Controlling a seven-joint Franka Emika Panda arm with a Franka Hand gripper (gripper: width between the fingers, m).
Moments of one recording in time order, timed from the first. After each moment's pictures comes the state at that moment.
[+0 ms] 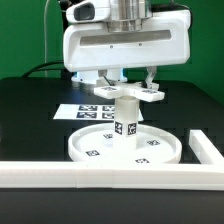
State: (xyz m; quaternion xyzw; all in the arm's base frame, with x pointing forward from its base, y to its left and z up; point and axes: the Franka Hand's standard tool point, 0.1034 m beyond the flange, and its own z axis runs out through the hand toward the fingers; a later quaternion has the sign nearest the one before) arm 0.549 0.014 0.103 -1.00 0.06 0.00 0.05
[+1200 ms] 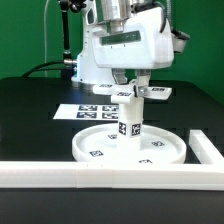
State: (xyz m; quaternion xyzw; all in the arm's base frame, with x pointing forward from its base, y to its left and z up) arm 0.552 0.020 0.101 -0.82 0.56 -0.02 0.09
